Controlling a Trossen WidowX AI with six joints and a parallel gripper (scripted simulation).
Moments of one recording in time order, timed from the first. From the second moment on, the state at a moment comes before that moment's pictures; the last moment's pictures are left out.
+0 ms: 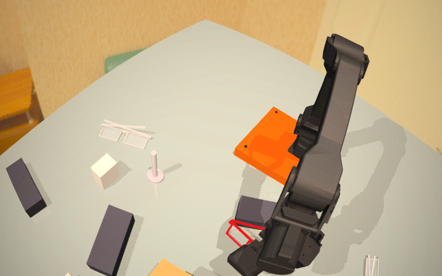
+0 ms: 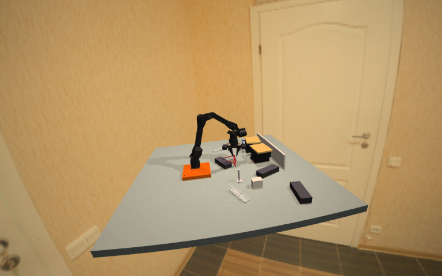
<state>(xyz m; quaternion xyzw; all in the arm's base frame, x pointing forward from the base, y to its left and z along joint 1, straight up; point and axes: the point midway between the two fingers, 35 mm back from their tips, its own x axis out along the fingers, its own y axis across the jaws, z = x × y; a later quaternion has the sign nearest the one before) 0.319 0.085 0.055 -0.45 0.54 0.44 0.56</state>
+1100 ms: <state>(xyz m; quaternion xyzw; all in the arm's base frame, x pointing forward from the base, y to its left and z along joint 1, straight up) 0.316 0.085 0.032 -0.45 0.54 0.44 0.56</state>
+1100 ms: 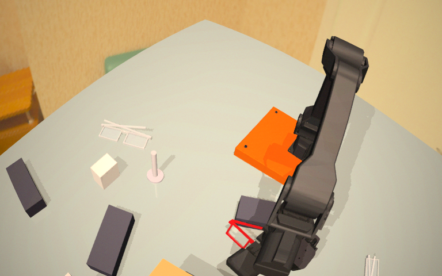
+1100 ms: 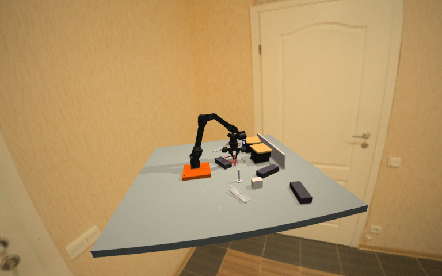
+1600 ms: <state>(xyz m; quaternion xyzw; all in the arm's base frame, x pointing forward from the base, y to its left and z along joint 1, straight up) 0.316 0.085 0.032 -0.45 0.54 0.44 0.56</state>
